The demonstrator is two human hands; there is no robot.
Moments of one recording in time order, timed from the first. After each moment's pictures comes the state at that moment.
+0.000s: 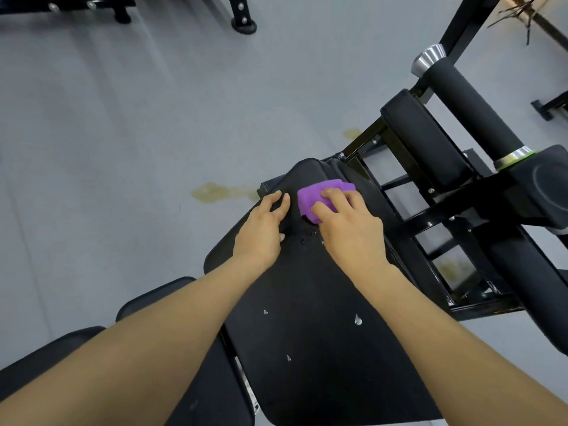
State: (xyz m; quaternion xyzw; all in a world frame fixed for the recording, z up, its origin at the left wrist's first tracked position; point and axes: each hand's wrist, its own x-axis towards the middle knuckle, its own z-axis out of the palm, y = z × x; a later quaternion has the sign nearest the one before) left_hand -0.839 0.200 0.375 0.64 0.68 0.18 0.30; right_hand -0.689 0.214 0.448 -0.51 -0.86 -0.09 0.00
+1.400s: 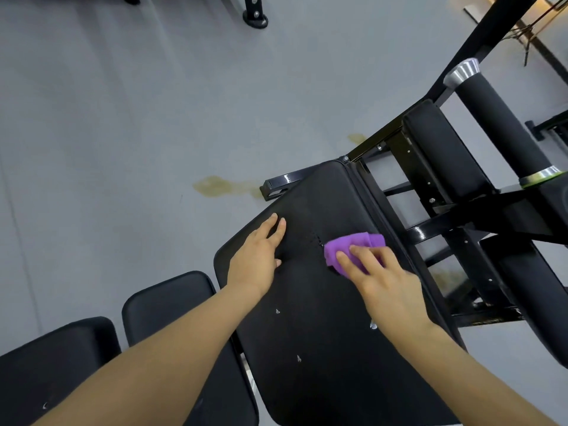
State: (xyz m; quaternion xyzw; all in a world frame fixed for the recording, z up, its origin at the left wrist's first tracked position) left_hand -0.863 0.154 0.351 0.63 0.69 0.17 0.31; right_hand -0.669 0.151 0.460 -0.44 -0.88 -0.10 -0.16
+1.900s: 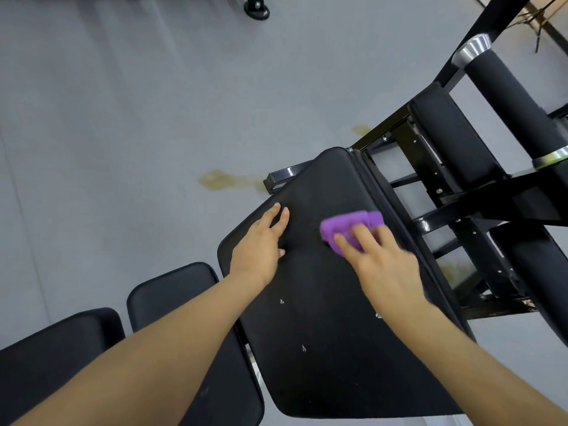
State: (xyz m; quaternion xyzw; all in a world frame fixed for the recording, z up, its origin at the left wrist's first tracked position) left_hand -0.864 0.154 0.350 0.64 0.69 0.15 0.32; right_hand -0.680 0.160 0.448 -0.45 -0.88 -0.15 -0.10
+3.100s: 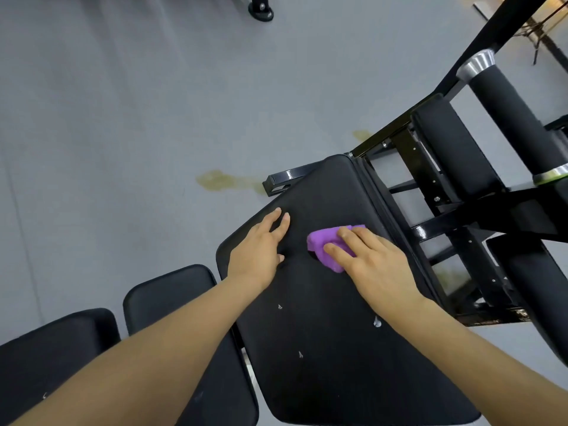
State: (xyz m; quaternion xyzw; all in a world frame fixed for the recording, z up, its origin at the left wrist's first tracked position) left_hand -0.867 0.156 0.349 0.64 0.68 0.14 0.32; right_hand -0.671 0.181 0.431 -0.35 -0.93 -0.13 -0.03
